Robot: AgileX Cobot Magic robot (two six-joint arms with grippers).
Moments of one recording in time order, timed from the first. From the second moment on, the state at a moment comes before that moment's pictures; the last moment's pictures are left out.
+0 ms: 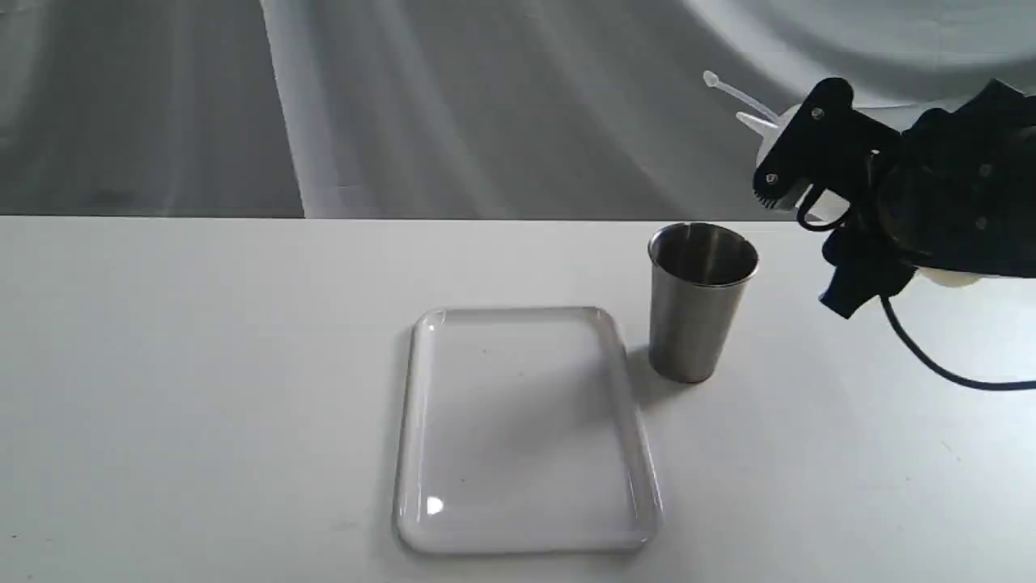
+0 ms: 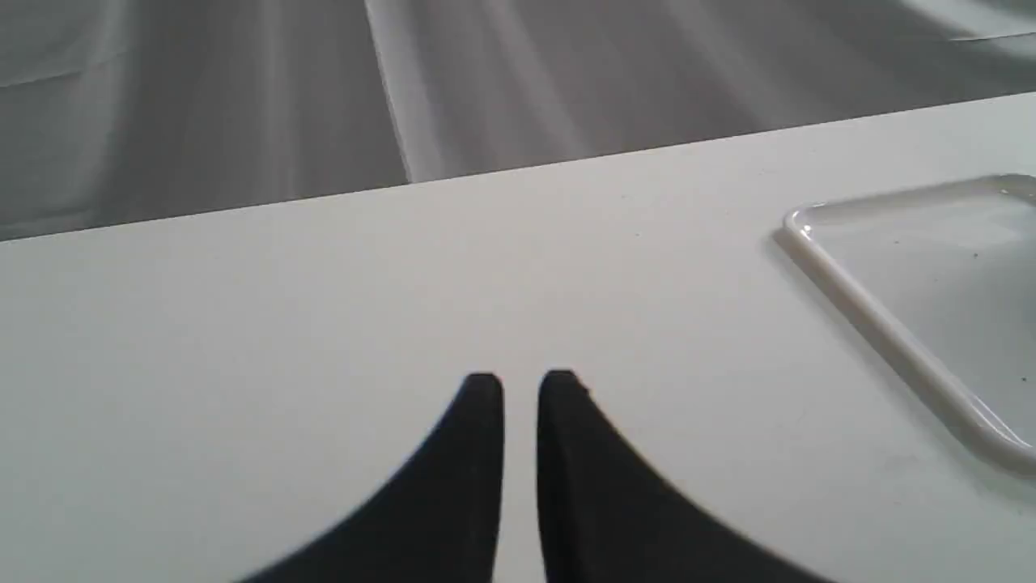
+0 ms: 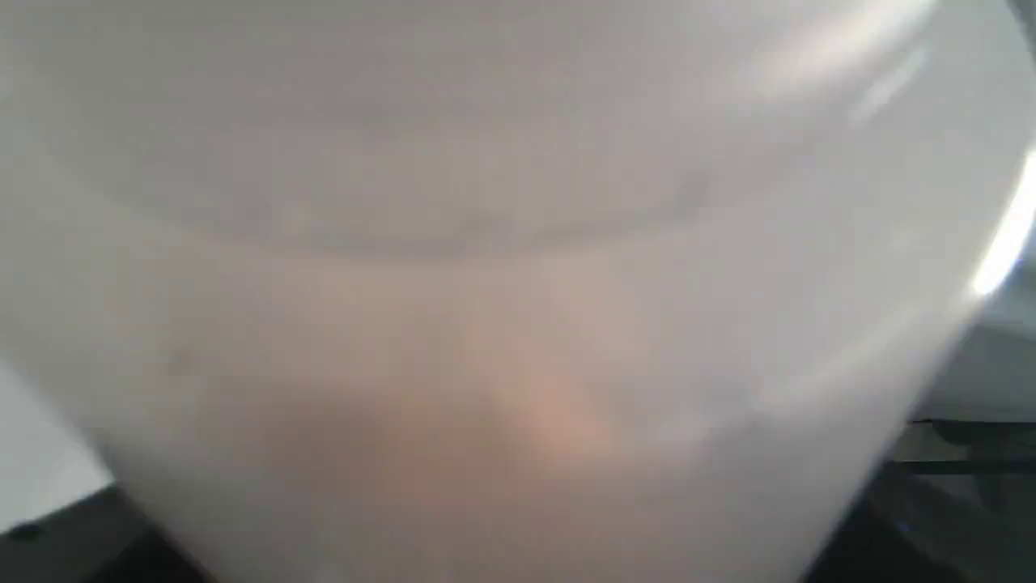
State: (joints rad) left arm -0.07 0.00 0.00 0.04 0.29 0.06; right arm 0.17 1.73 -1.12 -1.39 0.64 0.55
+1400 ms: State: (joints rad) left arm -0.07 0.00 0.00 0.04 0.29 0.06; right arm 0.17 1.91 -1.22 -1.63 0.80 0.58
